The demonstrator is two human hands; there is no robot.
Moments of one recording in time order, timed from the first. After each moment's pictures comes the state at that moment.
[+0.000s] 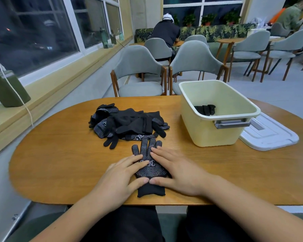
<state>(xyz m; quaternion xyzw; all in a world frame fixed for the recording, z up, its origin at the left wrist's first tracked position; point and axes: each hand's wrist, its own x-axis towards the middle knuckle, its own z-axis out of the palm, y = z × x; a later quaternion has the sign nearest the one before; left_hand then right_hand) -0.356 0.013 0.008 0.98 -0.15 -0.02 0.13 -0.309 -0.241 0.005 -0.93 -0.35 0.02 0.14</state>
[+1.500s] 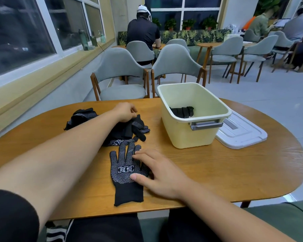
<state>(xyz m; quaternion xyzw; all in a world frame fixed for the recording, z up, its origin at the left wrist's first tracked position) -0.073 -0.047 0.070 0.98 -0.09 -0.03 0.16 -0.316 -0.246 0.001 -0.90 -0.30 -0.05 0.29</state>
